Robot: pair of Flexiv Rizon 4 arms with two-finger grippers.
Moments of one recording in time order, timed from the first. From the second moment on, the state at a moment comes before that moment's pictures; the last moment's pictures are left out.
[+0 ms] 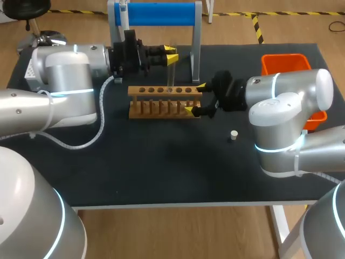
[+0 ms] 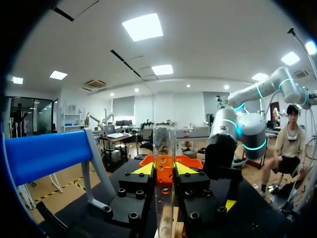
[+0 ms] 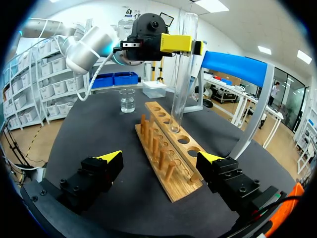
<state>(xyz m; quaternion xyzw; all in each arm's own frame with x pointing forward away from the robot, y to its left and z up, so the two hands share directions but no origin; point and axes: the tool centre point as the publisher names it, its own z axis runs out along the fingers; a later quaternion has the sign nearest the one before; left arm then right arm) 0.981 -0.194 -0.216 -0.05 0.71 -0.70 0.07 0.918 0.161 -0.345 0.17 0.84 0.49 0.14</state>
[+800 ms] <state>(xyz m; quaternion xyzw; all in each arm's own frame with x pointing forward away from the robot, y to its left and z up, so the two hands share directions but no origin) 0.985 -0.192 -0.223 -0.06 0.69 -0.72 0.08 0.918 0.161 -0.345 0.17 0.84 0.49 0.14</state>
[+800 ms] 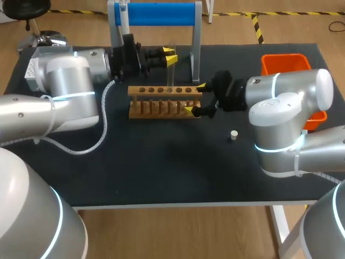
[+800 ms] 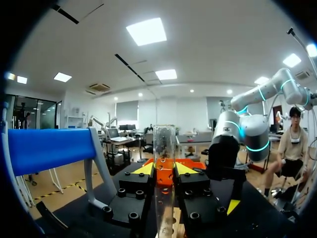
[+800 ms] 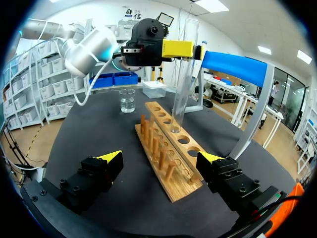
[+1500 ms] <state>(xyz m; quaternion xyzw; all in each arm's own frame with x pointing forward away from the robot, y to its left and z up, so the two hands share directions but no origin) 0.985 -0.190 -0.233 -0.06 0.72 -0.69 0.10 0.918 0.161 -0.345 0.17 0.84 0.49 0.14</state>
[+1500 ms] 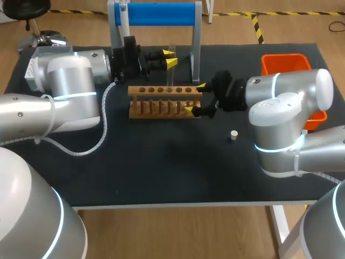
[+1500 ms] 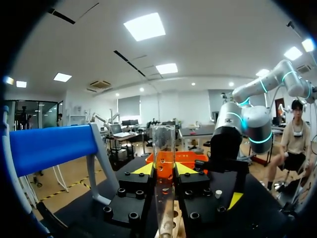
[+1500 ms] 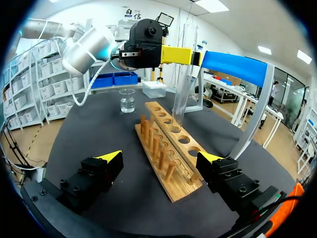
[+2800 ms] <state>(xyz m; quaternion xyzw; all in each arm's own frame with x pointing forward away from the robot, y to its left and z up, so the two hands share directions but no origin) 0.980 -0.184 -0.244 -0.08 0.73 -0.67 0.09 0.918 0.161 -0.345 0.17 0.84 0.49 0.14</state>
